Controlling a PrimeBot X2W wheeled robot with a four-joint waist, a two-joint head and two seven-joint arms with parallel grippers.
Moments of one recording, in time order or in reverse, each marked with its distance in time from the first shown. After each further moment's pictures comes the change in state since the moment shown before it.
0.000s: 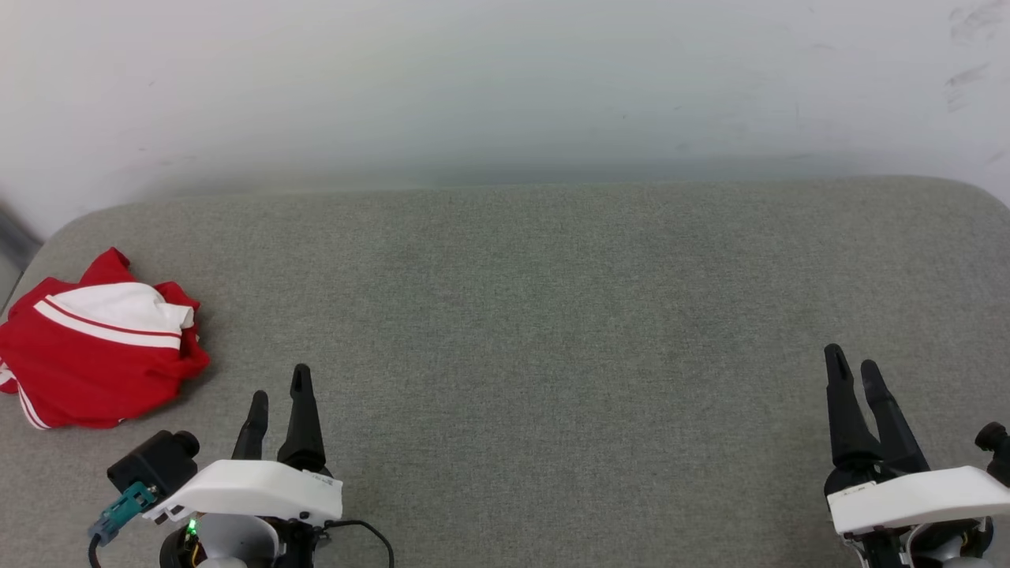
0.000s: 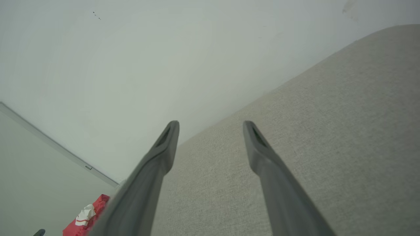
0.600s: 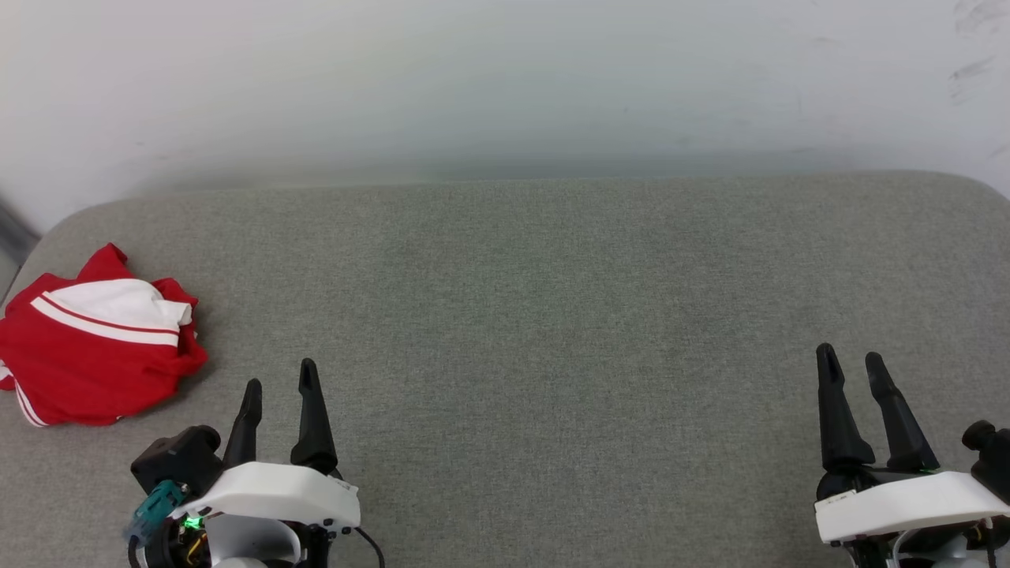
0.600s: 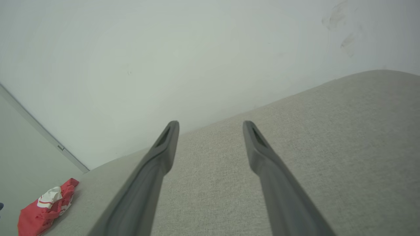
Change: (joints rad) left arm 0.012 0.021 -0.060 -0.037 0.211 0.057 -0.051; right arm 0.014 0.000 0.013 -0.032 -0.216 0.000 -0.052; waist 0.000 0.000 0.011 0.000
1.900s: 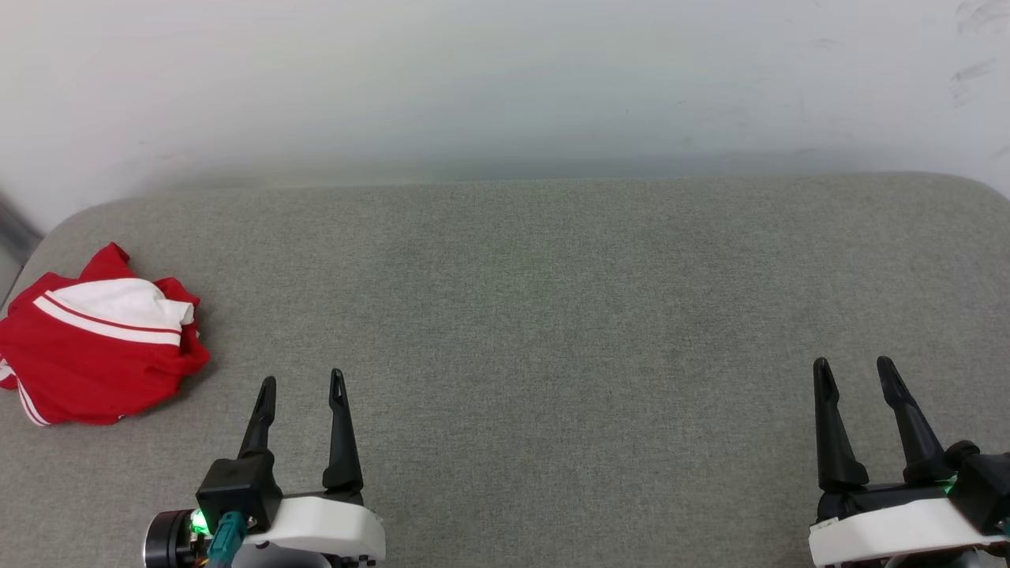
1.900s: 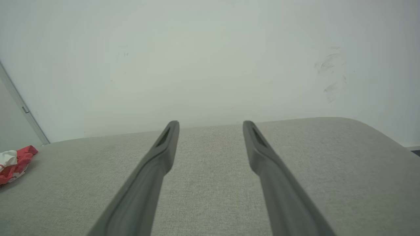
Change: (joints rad) left arm 0.054 -0.014 -0.042 -0.032 0.352 -0.002 -0.092; right arm 0.046 0.000 -0.004 -0.041 -0.306 0.000 -0.090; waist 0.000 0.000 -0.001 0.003
